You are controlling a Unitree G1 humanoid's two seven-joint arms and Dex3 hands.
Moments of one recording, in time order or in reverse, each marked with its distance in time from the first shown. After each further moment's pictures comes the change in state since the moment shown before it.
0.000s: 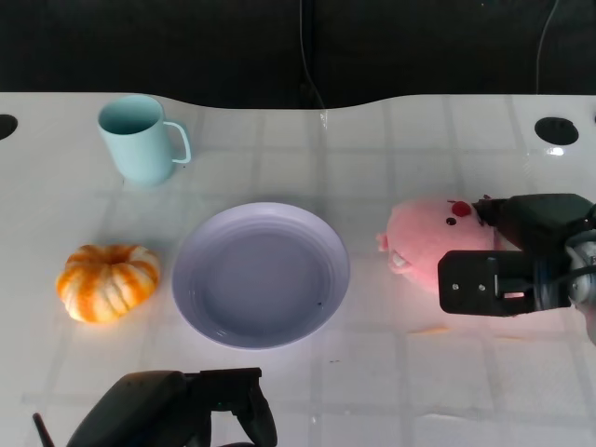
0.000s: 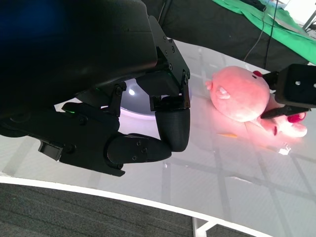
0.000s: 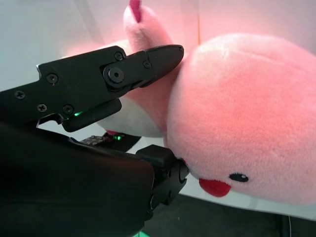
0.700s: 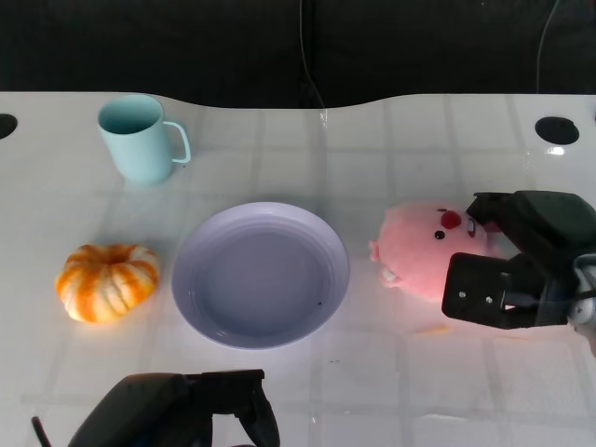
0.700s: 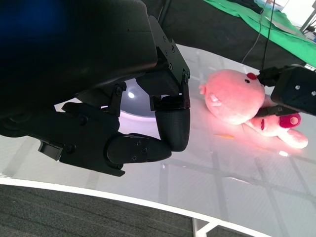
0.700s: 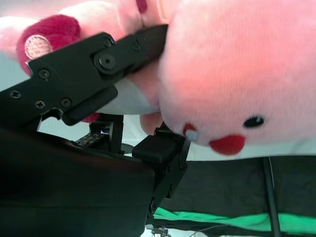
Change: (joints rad) left arm 0.023 -0.004 0.000 -0.046 0.022 0.014 -0.001; right arm 0.066 0.006 -0.054 0.000 0.120 -0.118 -0.259
